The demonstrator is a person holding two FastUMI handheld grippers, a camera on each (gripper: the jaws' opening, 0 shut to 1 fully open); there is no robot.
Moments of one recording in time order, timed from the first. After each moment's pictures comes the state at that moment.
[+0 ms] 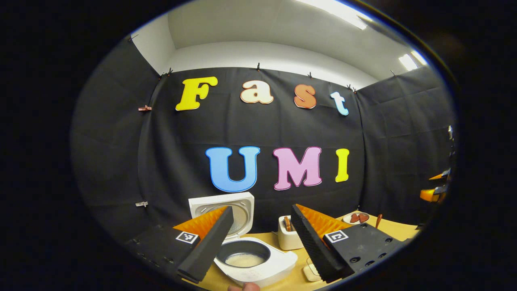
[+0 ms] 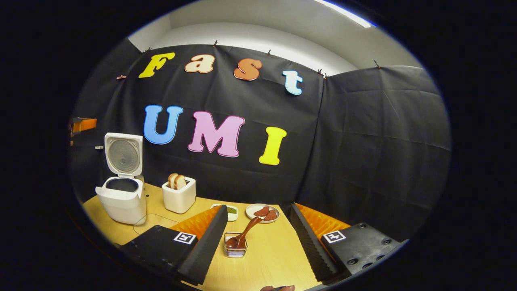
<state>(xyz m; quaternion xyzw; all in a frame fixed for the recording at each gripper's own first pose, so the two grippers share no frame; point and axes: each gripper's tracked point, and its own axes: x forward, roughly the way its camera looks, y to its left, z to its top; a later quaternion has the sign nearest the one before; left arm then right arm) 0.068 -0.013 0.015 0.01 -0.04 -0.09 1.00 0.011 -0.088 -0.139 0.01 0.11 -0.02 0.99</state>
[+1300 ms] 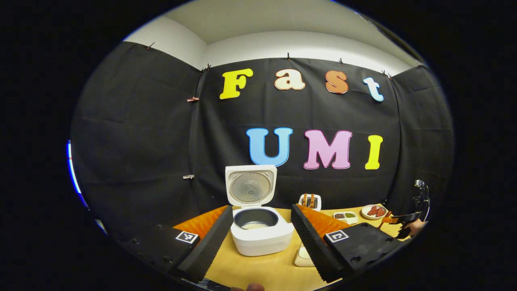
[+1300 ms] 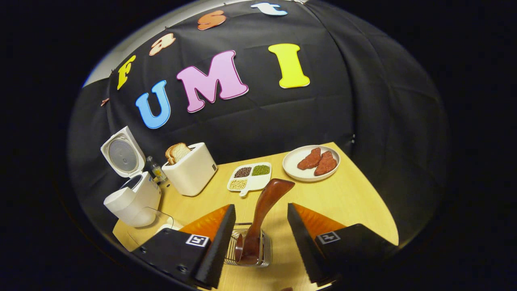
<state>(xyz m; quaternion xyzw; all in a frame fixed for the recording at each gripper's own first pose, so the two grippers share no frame) -0.045 -0.057 -0.023 0.00 0.05 0.12 0.99 0.178 -0.051 -0.407 0.24 0.30 0.14 0.92</state>
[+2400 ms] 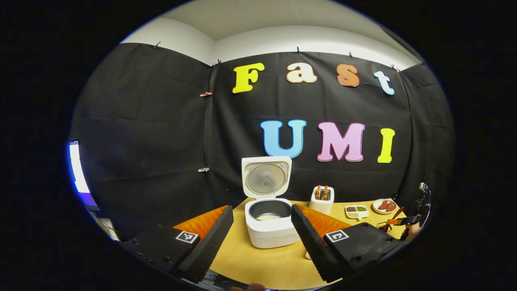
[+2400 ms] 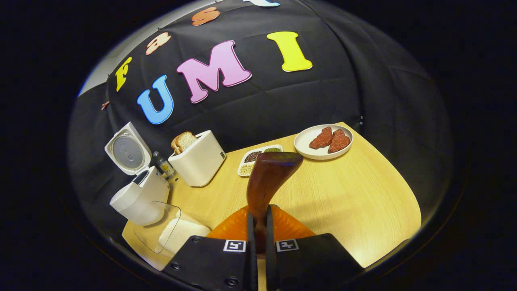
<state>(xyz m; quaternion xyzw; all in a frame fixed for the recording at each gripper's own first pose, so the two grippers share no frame) -0.071 -0.039 -0.034 0.00 0.08 0.16 0.98 0.147 -0.032 -0.416 0.26 0.31 0.15 0.90</state>
